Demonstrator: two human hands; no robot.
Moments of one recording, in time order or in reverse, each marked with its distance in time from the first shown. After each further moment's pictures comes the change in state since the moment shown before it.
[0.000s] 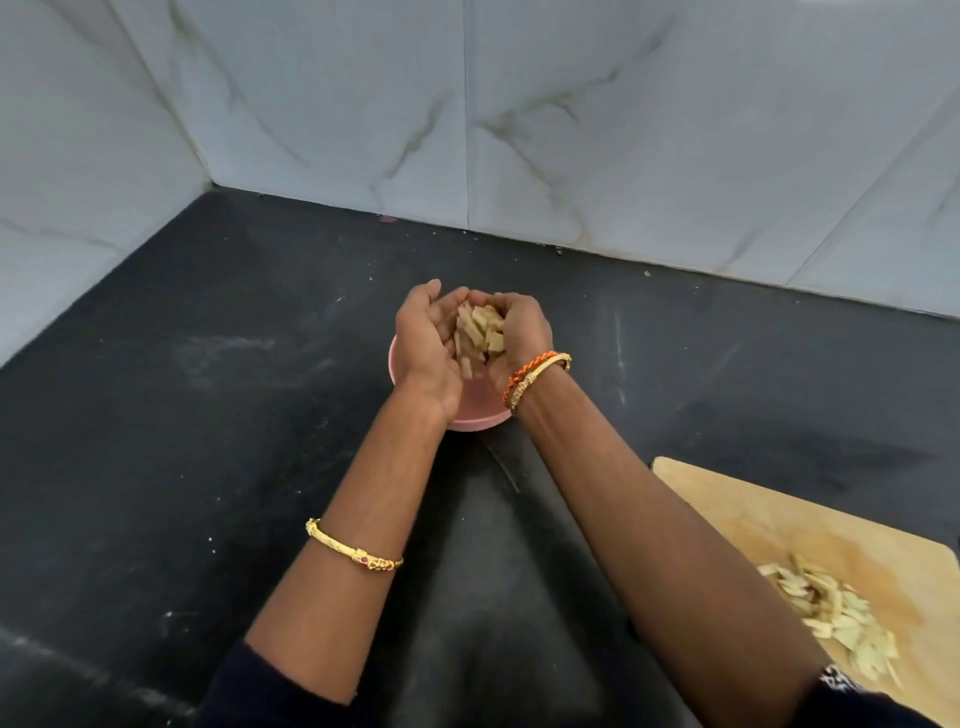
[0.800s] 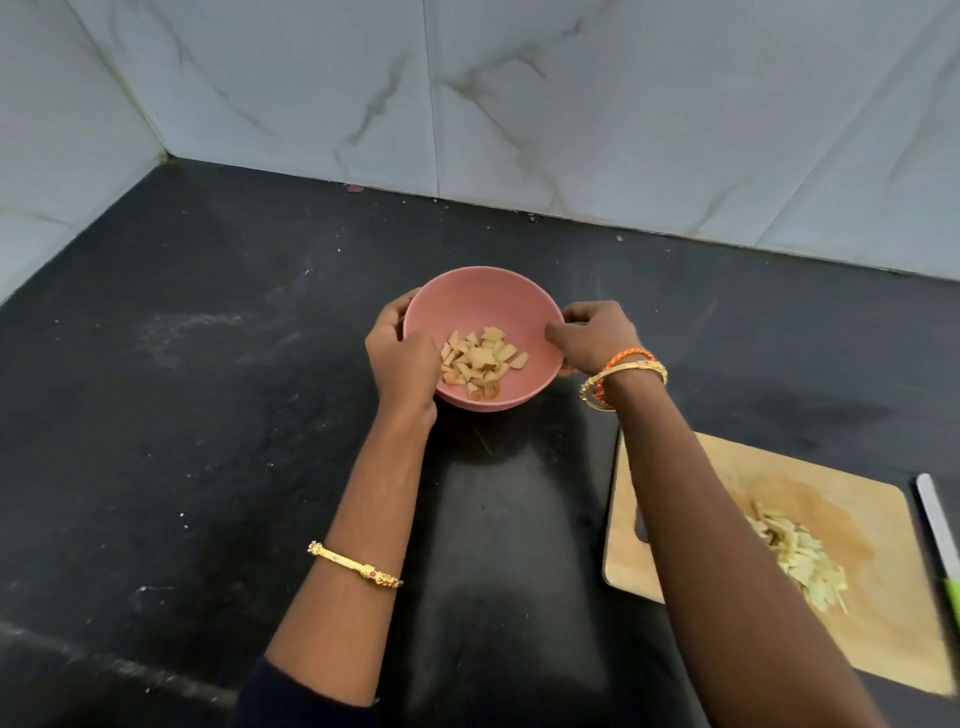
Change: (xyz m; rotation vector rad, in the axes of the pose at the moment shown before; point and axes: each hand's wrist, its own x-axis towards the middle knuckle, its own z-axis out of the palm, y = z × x) left_hand -0.005 -0.041 -0.011 0.361 0.257 0.274; right_hand -0.017 -0.028 -0.099 -1.046 0.188 -0.261
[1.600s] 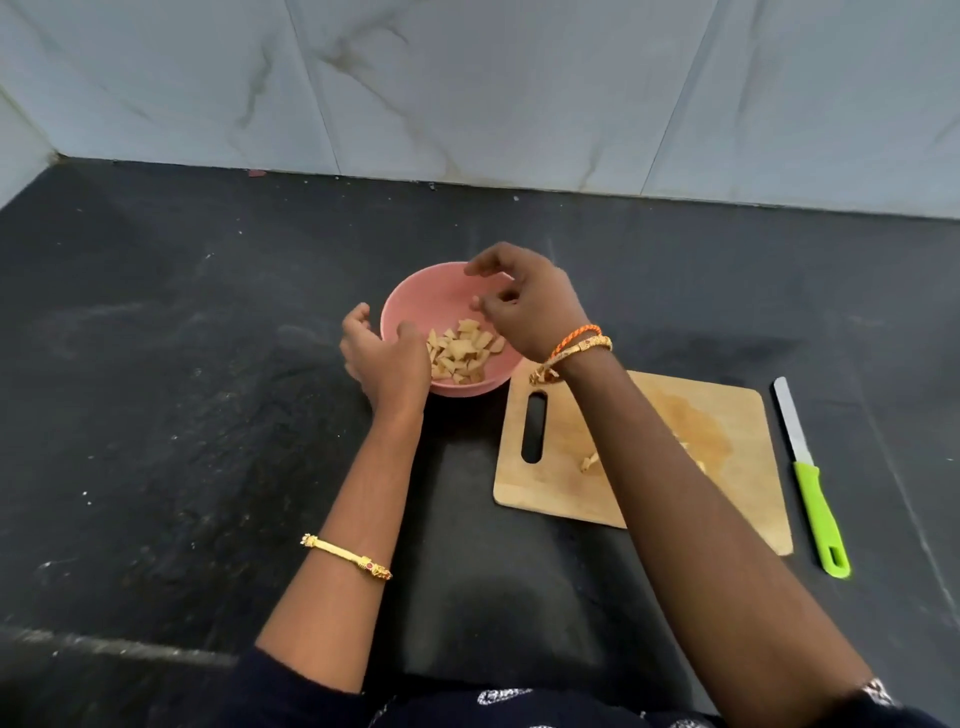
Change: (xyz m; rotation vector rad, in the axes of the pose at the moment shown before) left_hand -0.071 -0.047 0.050 0.206 0.045 0.048; right_hand -0.046 0.044 -0.052 -0.027 0.090 -0.507
